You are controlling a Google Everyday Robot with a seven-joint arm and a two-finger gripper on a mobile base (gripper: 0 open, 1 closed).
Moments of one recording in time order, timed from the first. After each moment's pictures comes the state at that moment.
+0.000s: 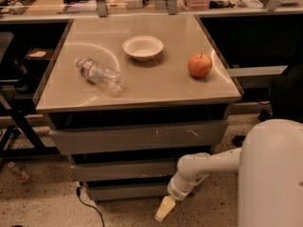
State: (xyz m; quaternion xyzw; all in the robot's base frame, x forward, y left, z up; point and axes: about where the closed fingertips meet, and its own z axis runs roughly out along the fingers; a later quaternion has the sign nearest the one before) arm 0.440 -0.071 0.337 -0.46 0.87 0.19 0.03
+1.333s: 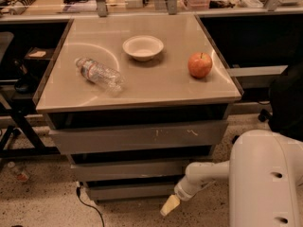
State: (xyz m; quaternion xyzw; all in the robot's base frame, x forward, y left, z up) arm 0.479 -0.106 0.254 -0.39 0.90 0.18 0.06
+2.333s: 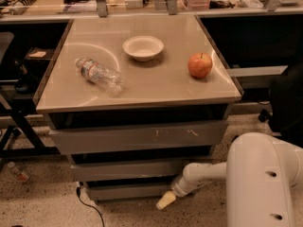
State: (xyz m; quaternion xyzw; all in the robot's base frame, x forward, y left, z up) arm 0.512 -0.089 0.240 -0.39 0.89 0.18 0.12
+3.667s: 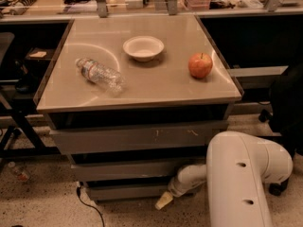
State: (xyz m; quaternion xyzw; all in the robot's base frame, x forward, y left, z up) arm 0.529 -0.088 0.196 -0.40 0.89 0.15 0.12
